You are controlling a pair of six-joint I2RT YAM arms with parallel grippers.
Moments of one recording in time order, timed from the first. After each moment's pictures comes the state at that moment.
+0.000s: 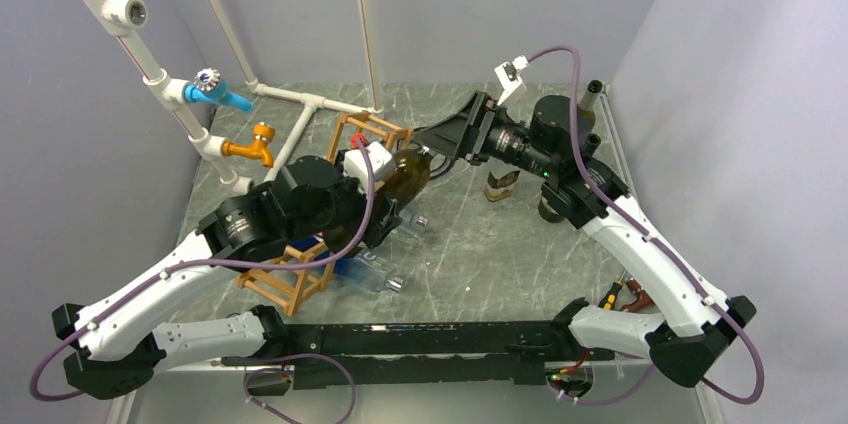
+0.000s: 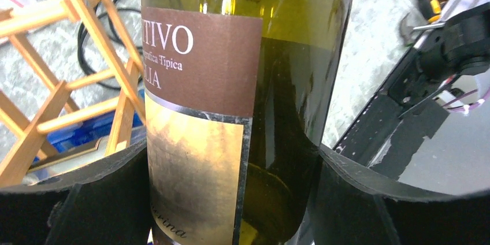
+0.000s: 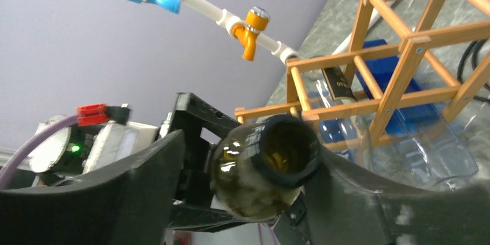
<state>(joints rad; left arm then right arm) -0.98 0.98 1.26 -0.71 -0.08 -0.10 0.66 1.15 1.32 -0.24 -0.38 0.93</state>
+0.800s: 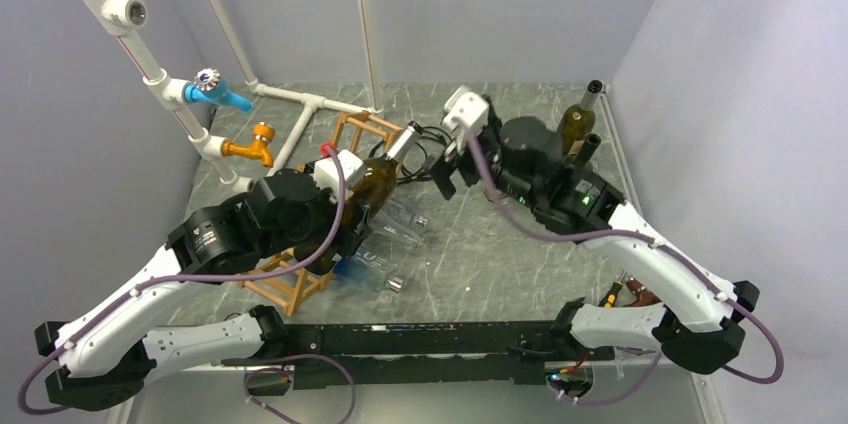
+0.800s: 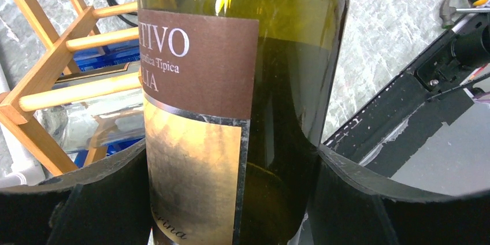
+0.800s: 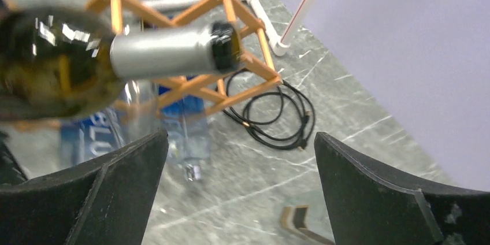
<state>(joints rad) -0.98 0.89 1.26 -0.94 -0.21 -0.21 0.86 1.16 1.46 -0.53 0.11 -0.12</state>
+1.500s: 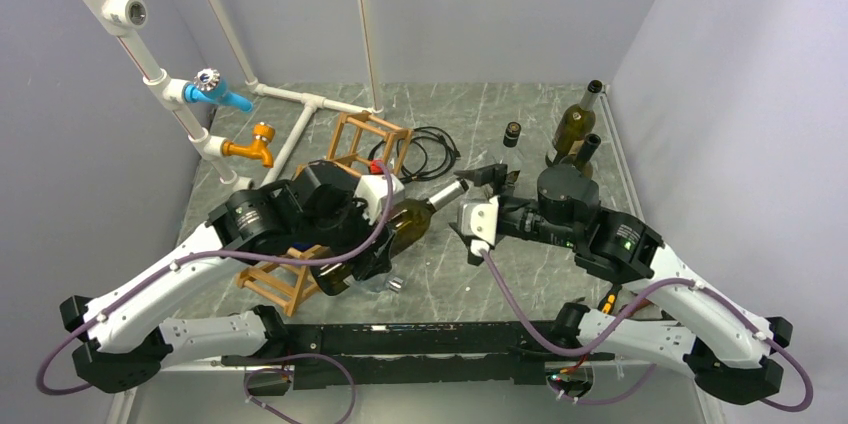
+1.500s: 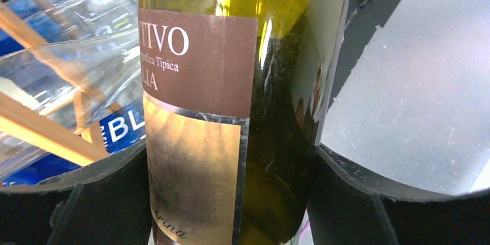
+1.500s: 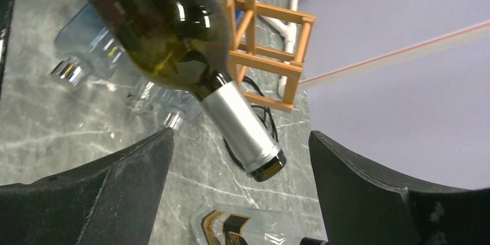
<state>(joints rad) -0.98 1.03 1.30 -1.03 0.15 -0.14 0.97 0.87 1.16 -0.56 -0.19 -0.83</state>
